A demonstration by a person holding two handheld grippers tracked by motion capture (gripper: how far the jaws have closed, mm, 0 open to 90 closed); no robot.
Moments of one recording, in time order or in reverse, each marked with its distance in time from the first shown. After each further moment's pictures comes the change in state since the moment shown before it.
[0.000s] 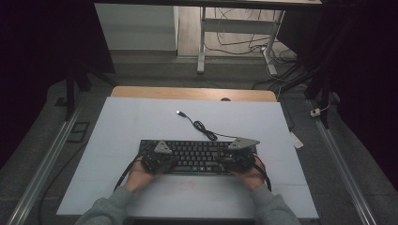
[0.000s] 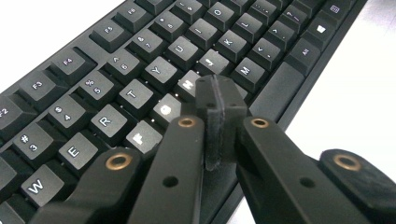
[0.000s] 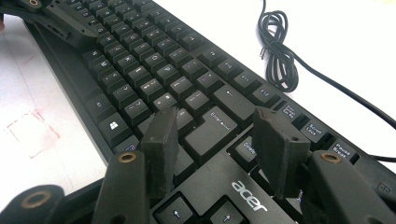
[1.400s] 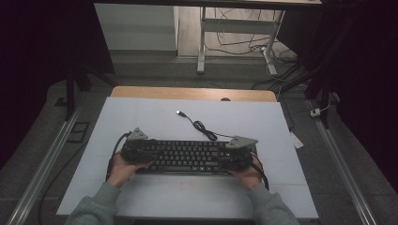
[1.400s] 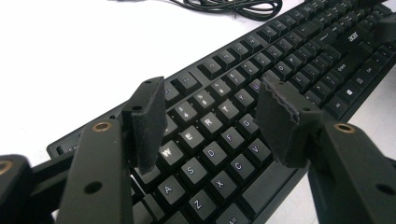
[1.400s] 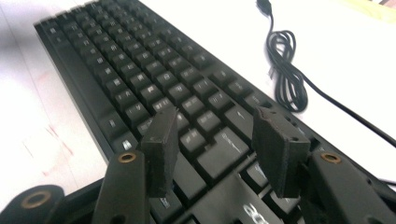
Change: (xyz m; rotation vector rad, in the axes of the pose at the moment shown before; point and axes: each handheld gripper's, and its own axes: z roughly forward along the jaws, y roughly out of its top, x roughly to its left) left arm 0.038 -0.010 -0.049 -0.163 0.088 -0.190; right arm 0.006 0.011 0.003 -0.045 0.026 -0.004
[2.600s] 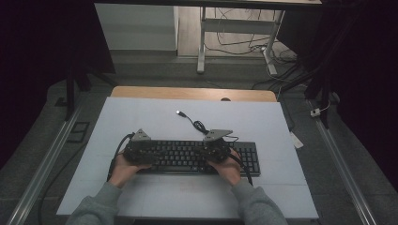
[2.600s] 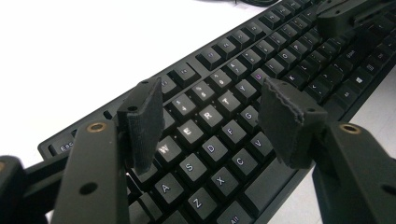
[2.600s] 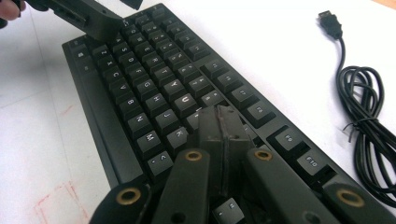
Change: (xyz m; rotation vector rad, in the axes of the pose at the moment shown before) left arm -0.003 -0.001 0.007 0.037 0.007 0.022; right arm 0.019 0.035 0.056 0.046 0.114 -0.041
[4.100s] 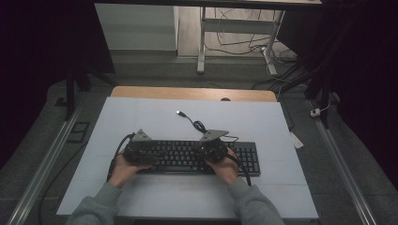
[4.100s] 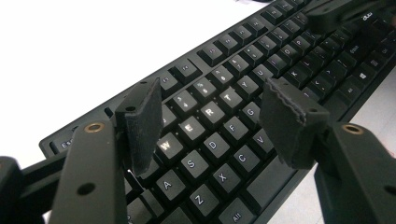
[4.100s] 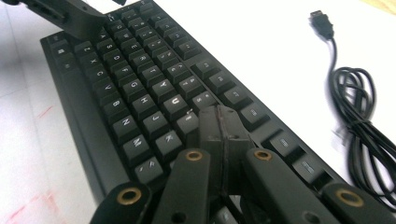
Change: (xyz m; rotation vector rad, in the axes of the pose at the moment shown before) left arm 0.001 -0.001 0.000 0.009 0.006 0.002; right arm 0.003 0.000 0.003 0.003 -0.053 -0.015
